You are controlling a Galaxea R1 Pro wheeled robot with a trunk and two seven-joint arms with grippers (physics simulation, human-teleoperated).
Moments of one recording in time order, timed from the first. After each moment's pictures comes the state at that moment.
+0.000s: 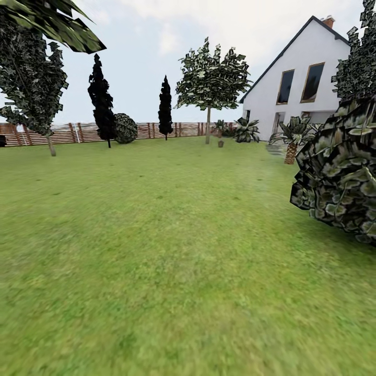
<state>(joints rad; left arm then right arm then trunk) -0.03 0.00 -0.01 -0.04 -0.01 -0.35 -0.01 0.00 0.00 -0.11 -0.04 0.00 -0.08 0.00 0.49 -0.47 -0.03</state>
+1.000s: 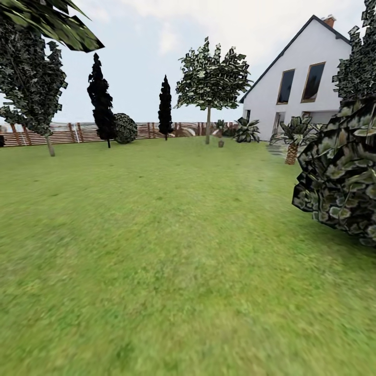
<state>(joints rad) -0.03 0.00 -0.02 -0.04 -0.01 -0.37 -0.01 0.00 0.00 -0.11 -0.05 0.00 -0.08 0.00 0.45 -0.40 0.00</state>
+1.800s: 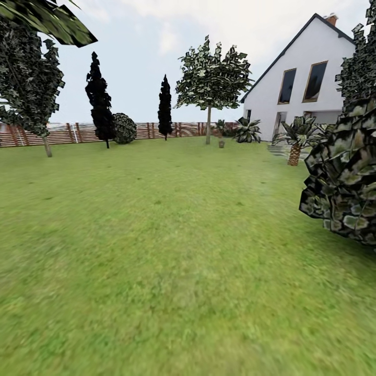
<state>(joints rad) -0.03 0.00 -0.02 -0.04 -0.01 -0.37 -0.01 0.00 -0.01 -0.10 -0.04 0.00 -0.08 -0.01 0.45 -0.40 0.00</state>
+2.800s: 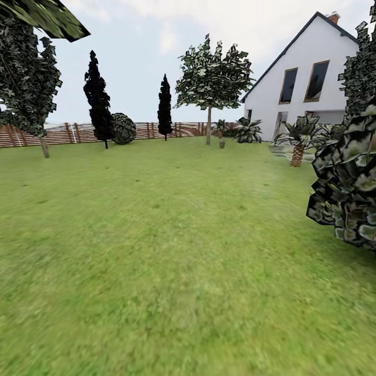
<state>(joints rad) -0.03 0.00 -0.02 -0.04 -0.01 -0.37 -0.01 0.00 -0.01 -0.10 -0.04 0.00 -0.08 -0.01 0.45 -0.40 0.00</state>
